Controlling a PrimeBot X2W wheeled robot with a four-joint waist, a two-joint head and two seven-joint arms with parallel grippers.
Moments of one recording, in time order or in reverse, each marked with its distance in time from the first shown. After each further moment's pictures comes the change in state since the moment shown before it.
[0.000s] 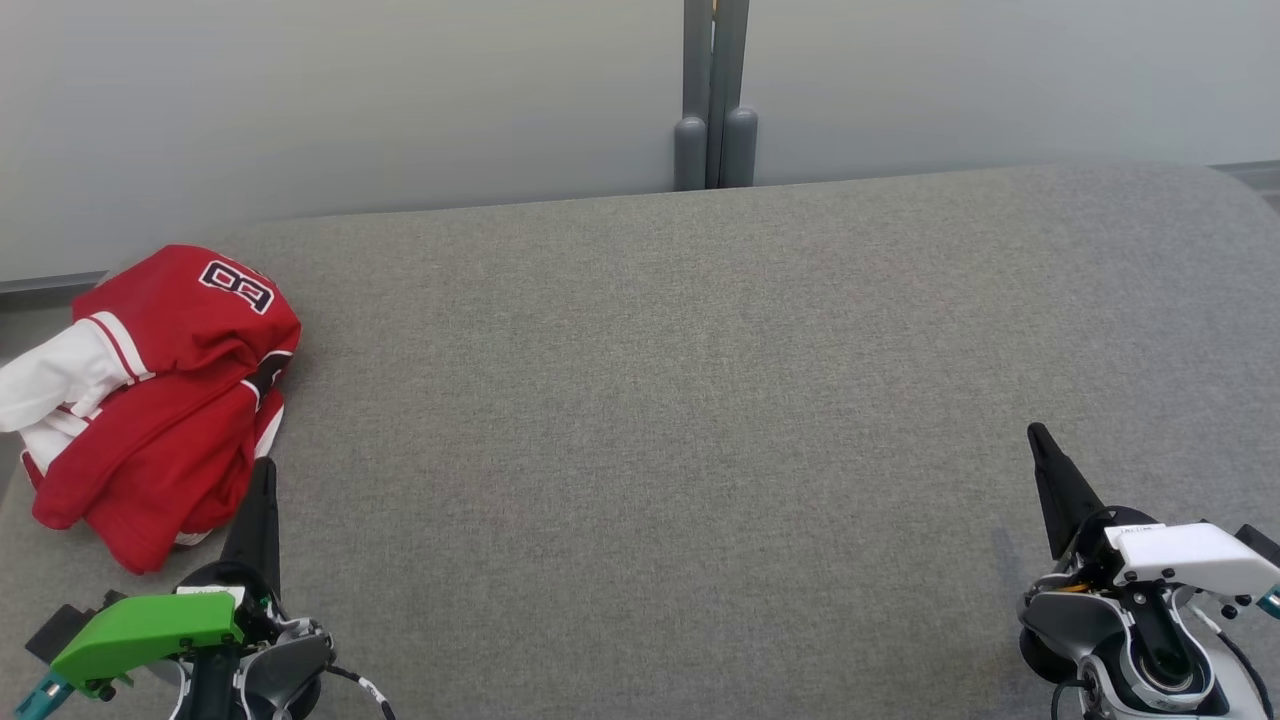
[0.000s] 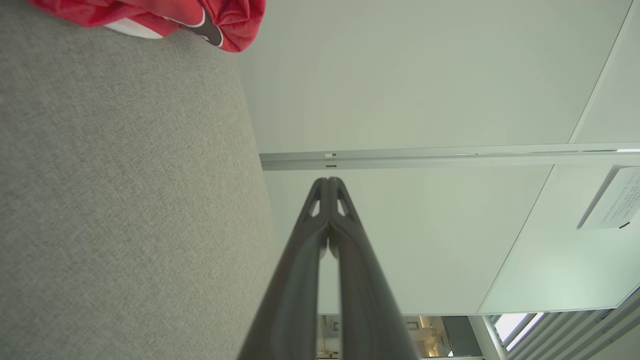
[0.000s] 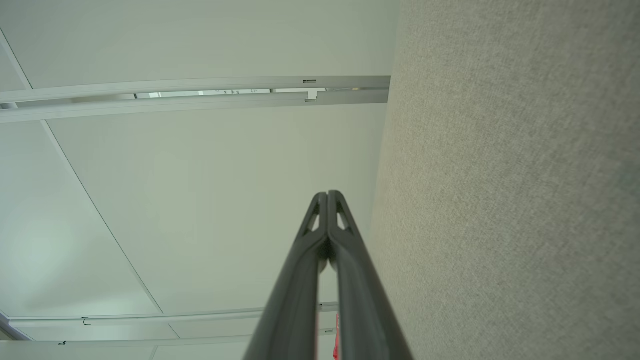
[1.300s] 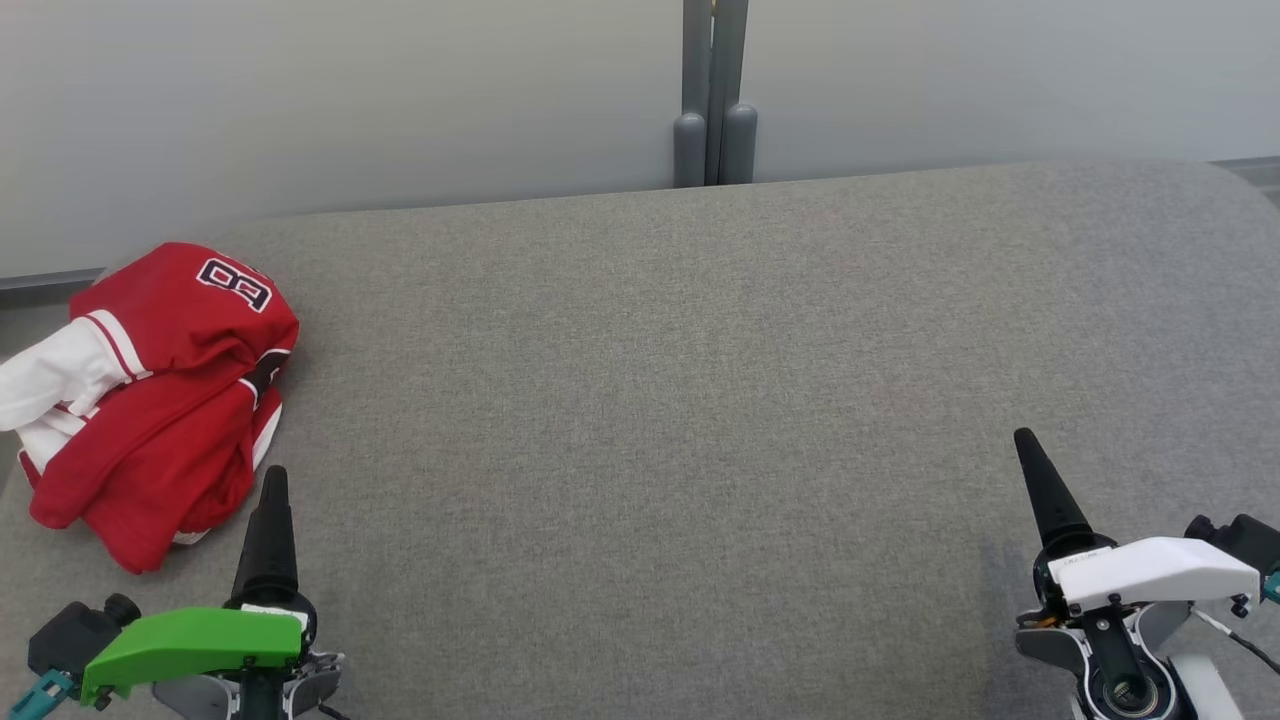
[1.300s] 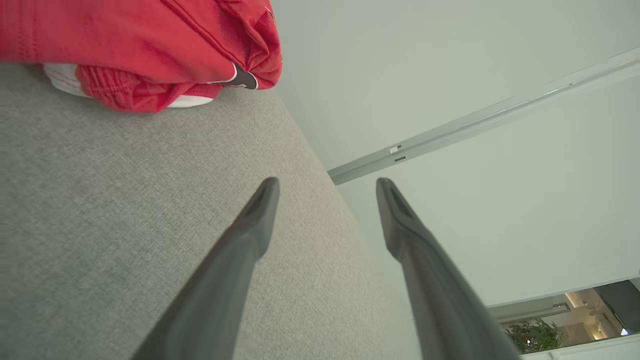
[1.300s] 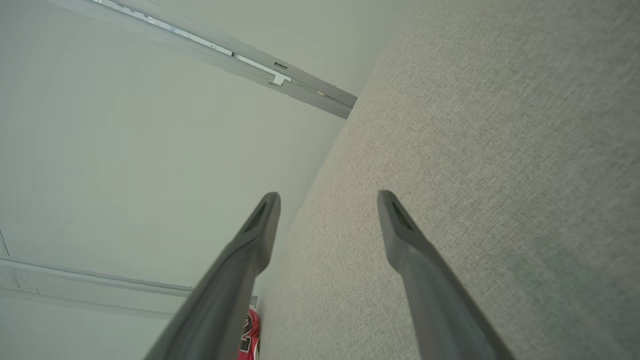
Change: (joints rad) left arm 0.035 -0.005 -0.025 0.011 0.430 0.002 -0.110; right arm 0.038 -0.034 0.079 -0.008 -0.361 0.000 -0.117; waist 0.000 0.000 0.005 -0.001
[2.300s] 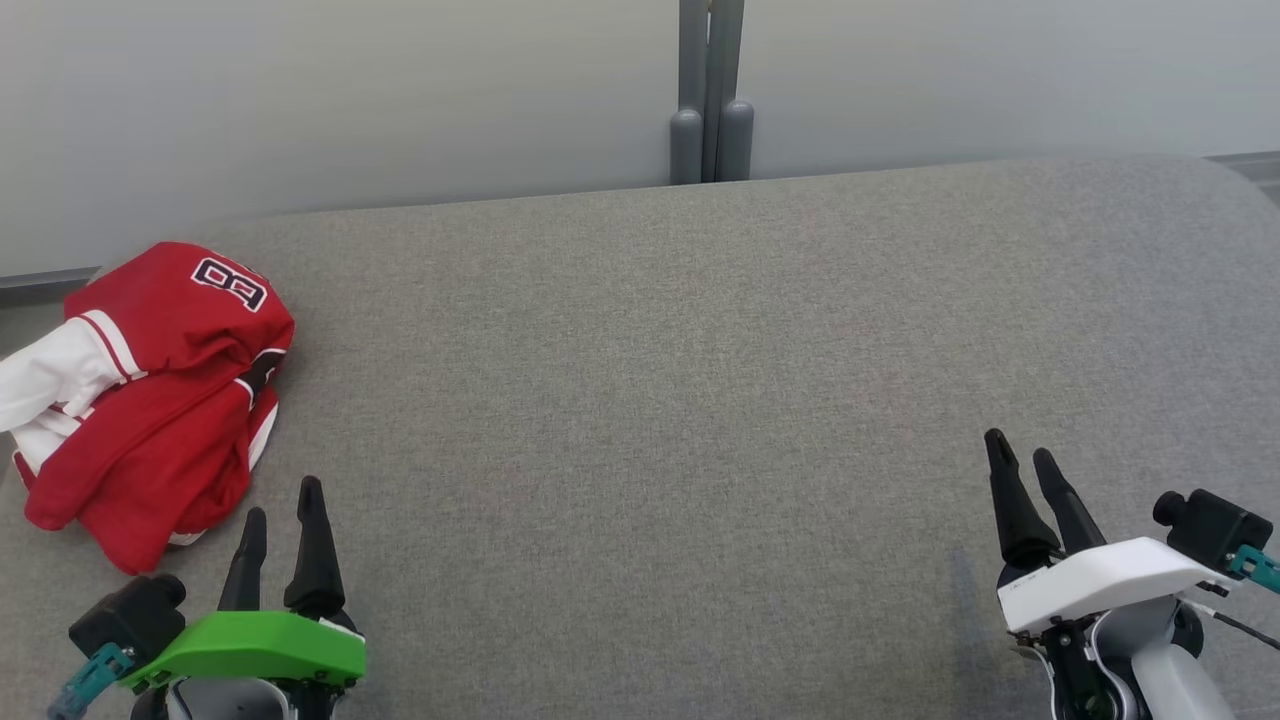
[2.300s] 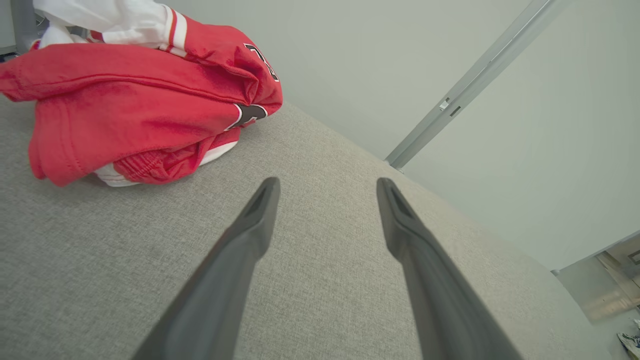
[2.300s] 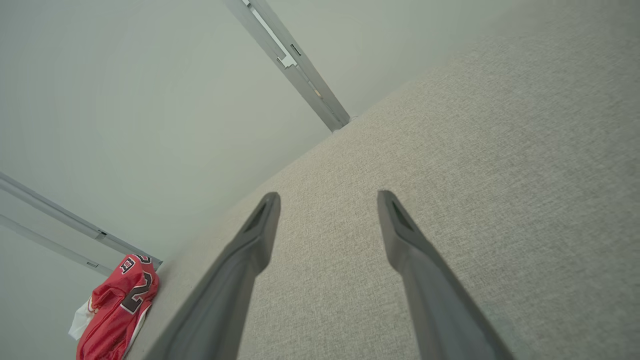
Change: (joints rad) left arm 0.021 0.001 -0.047 -0.008 0.509 0.049 -0.102; right arm 0.014 -0.017 0.058 -0.031 -0.486 0.000 -0.107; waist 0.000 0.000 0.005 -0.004
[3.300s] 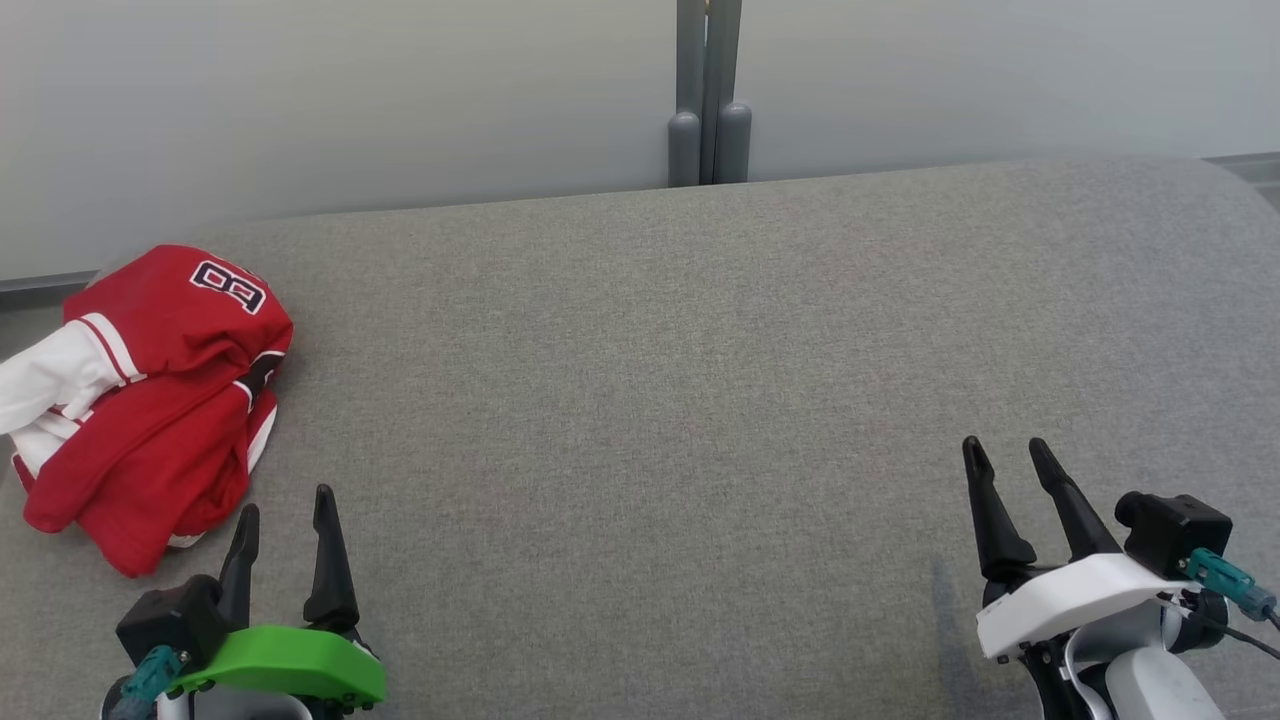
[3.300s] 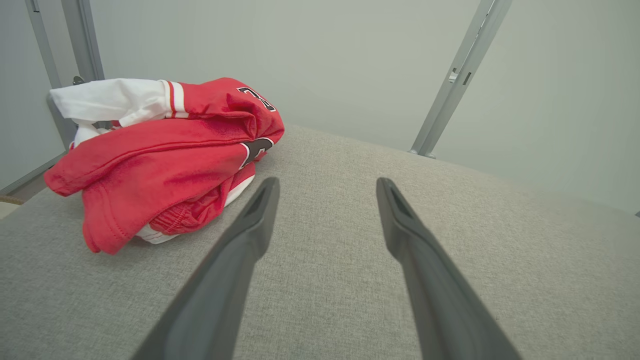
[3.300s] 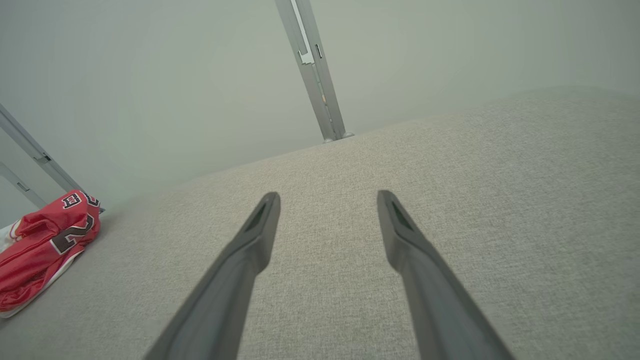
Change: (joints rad) left arm 0.024 0.004 -0.014 -0.013 0.324 0.021 -0.076; right arm 0.013 -0.017 0.036 -0.011 -0.335 0.000 -0.081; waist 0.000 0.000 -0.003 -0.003
